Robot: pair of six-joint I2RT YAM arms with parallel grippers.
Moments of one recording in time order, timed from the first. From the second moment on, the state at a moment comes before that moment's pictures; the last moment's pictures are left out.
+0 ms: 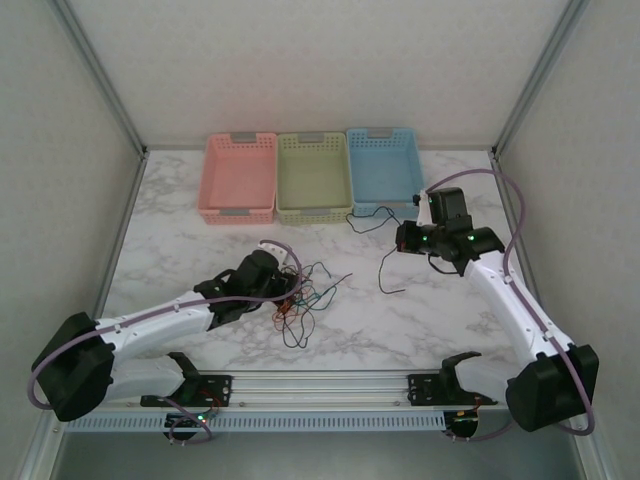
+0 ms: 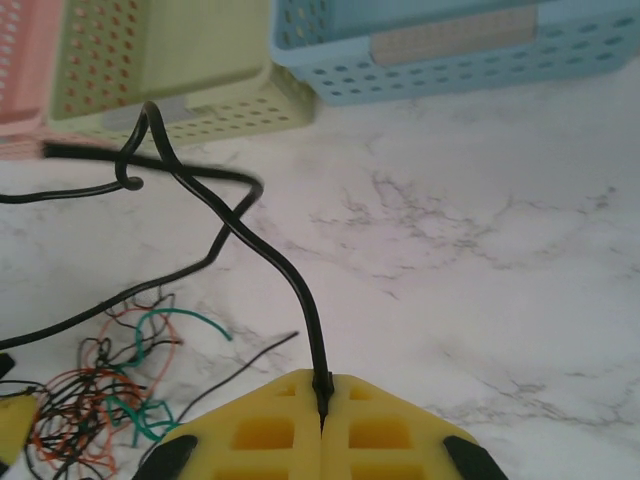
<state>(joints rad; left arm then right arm) -0.83 1.18 0.58 -0.15 -0.18 -0.37 0.31 1.16 1.02 -0.70 -0.22 0.36</state>
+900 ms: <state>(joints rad) -0.83 1.30 0.97 -0.06 0.03 -0.53 0.47 1.21 1.04 -0.61 -0.34 0.66</state>
